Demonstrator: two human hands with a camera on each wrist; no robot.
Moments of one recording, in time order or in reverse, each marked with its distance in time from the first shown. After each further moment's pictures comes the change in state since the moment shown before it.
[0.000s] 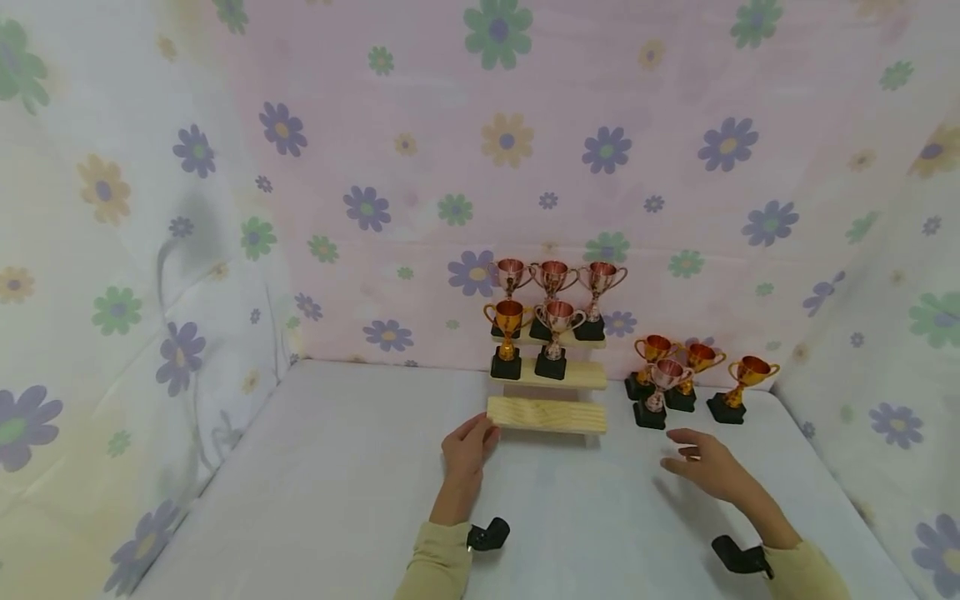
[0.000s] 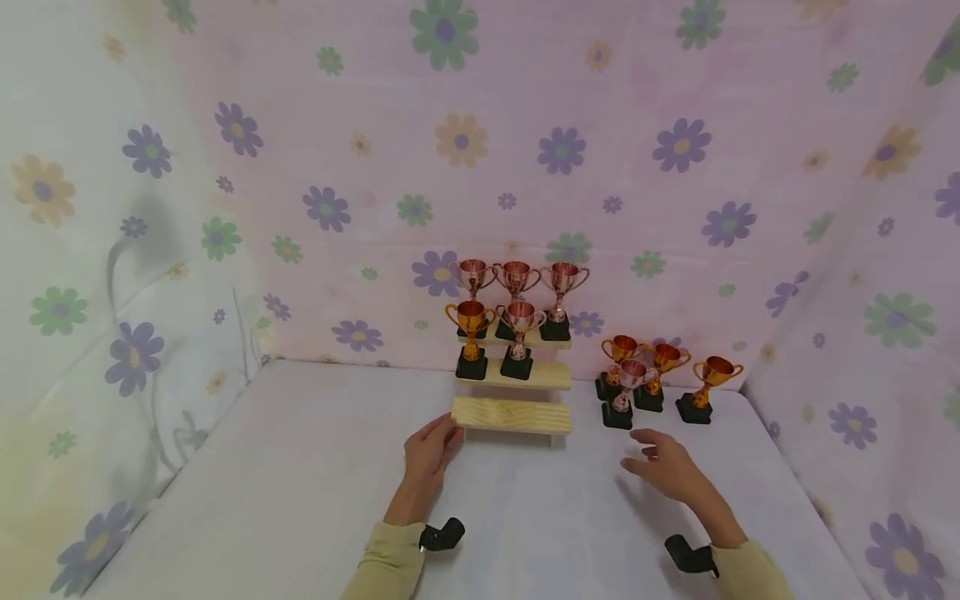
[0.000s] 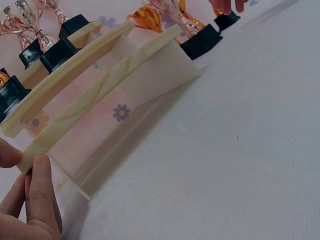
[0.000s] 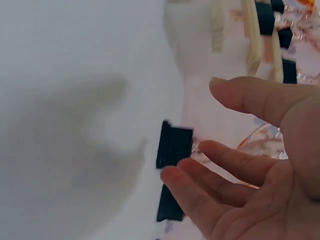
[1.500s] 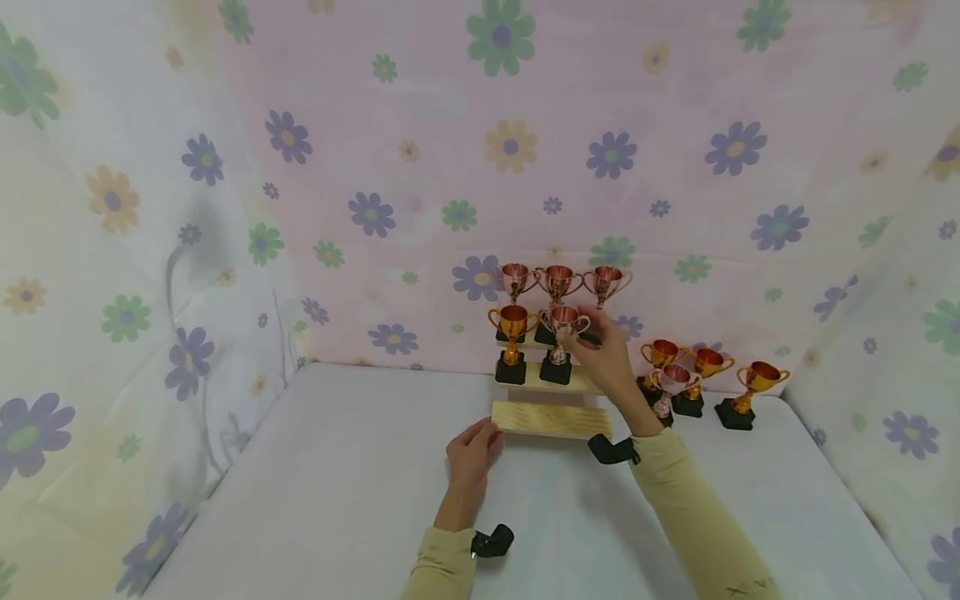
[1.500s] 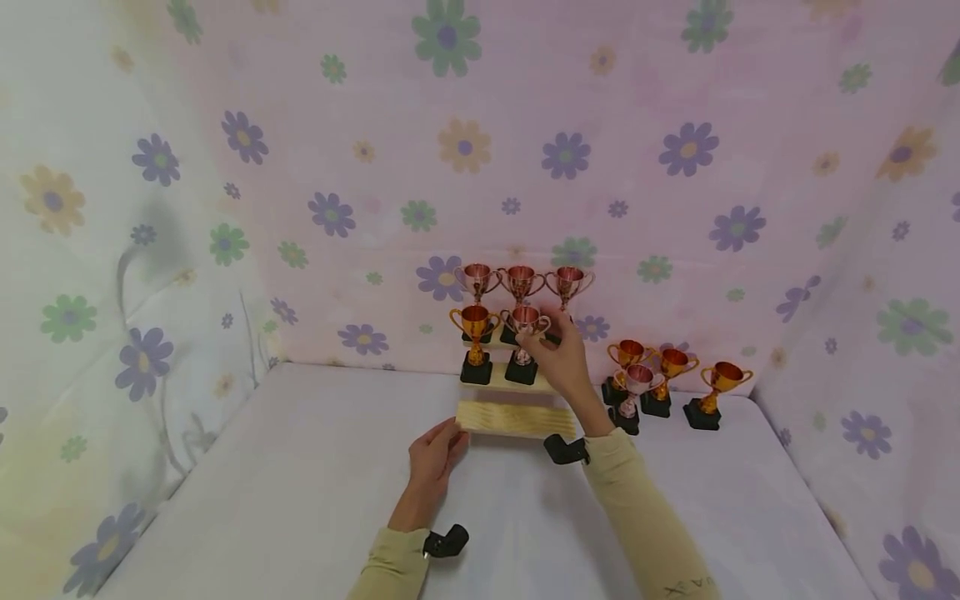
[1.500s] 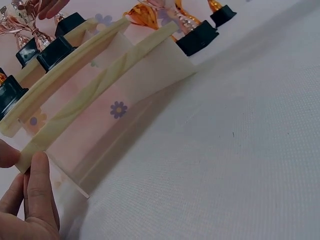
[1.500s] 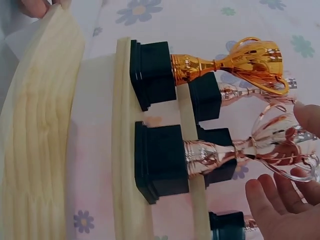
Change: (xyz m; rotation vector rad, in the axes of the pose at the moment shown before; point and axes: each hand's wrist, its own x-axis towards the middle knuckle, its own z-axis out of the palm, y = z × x) left_hand -0.002 0.002 -0.001 0.017 -0.018 0.019; right_hand 0.102 -0.172 0.020 0.520 0.393 -0.429
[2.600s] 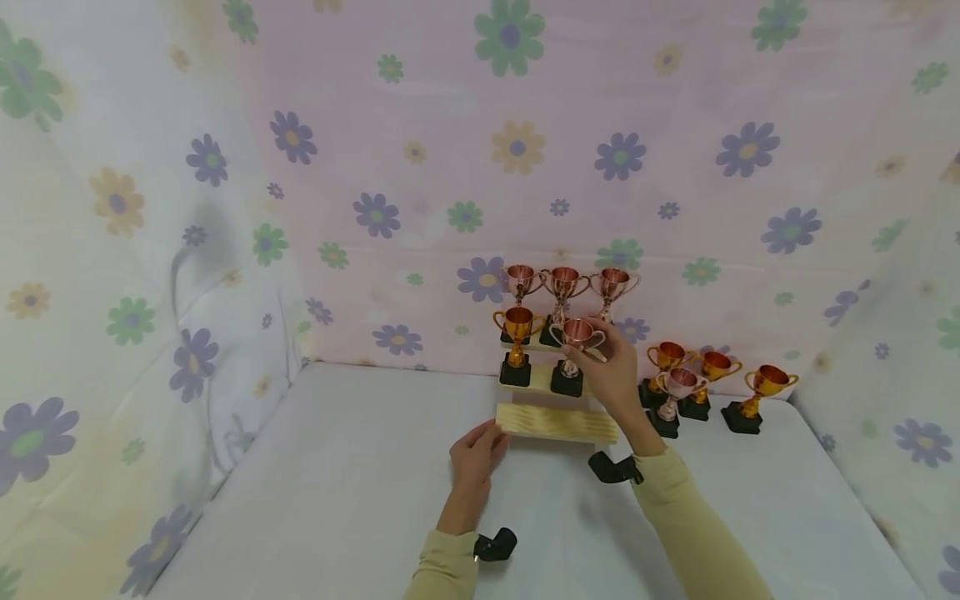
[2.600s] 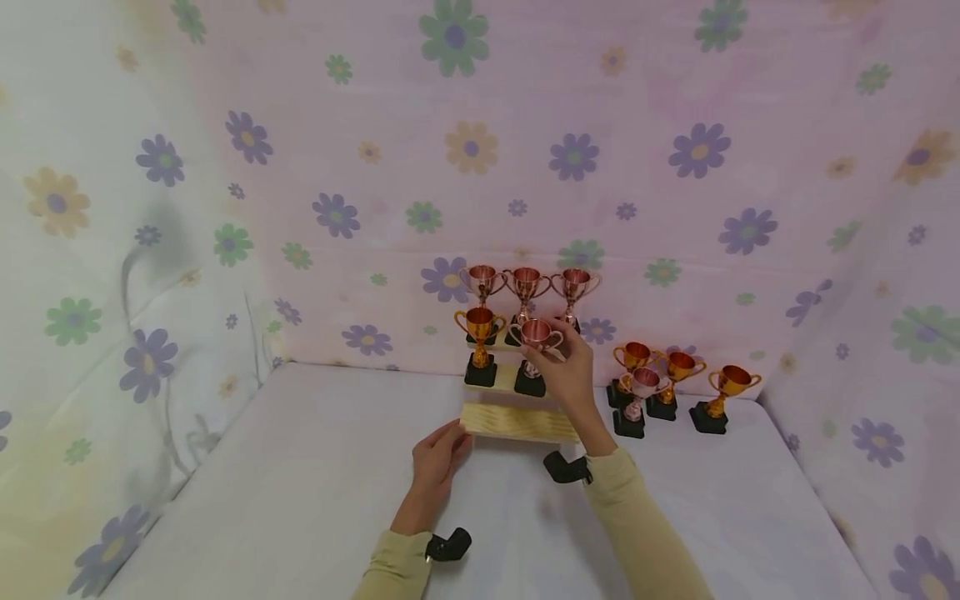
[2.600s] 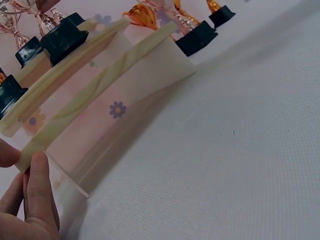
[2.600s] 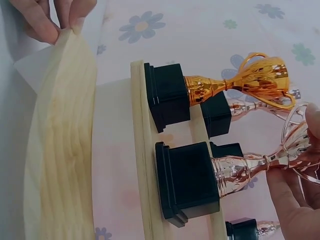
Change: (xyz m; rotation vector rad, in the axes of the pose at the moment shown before) left_hand 0.000 0.000 -0.002 0.015 0.007 -0.022; right_hand -0.017 -0.001 0.013 0.104 0.152 -0.089
